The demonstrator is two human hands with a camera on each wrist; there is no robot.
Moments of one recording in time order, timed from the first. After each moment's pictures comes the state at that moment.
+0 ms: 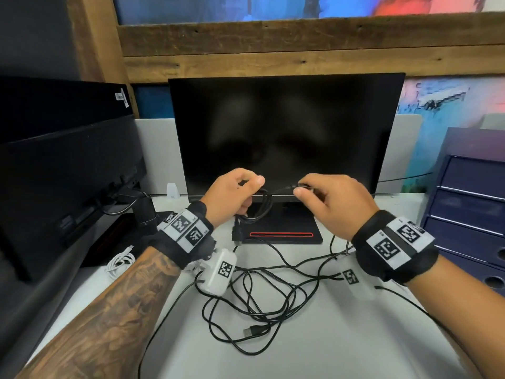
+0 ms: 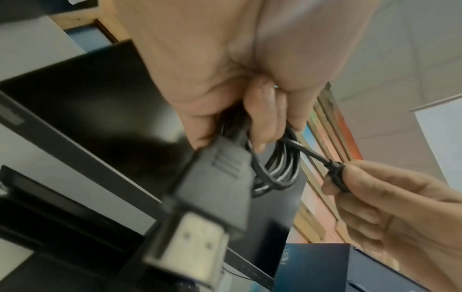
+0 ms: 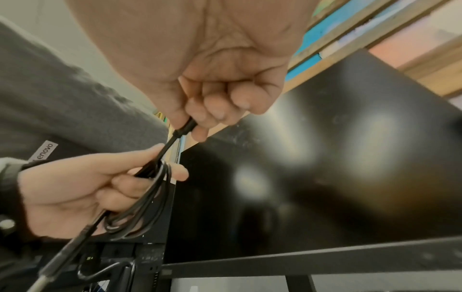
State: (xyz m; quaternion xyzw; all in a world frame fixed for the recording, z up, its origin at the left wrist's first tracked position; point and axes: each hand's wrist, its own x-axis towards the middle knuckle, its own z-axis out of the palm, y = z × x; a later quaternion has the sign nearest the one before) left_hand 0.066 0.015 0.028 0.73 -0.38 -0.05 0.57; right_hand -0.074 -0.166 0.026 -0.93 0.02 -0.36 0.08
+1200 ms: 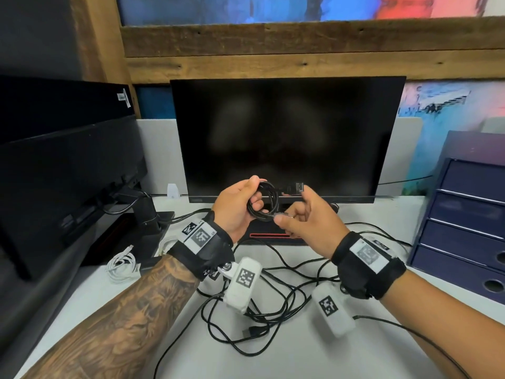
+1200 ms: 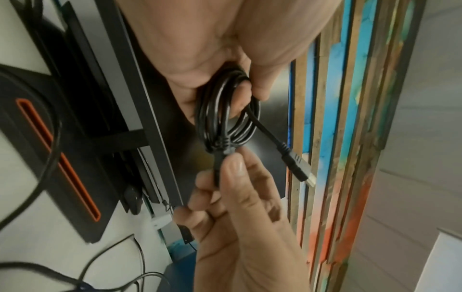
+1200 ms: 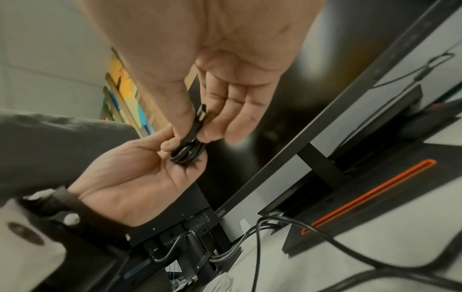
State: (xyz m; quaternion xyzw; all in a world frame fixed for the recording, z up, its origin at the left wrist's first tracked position) left_hand 0.059 -0.006 0.004 0.51 -0.28 -0.21 0.79; right_hand -0.050 -0.149 -0.014 -0.82 0.00 -0.23 0.52
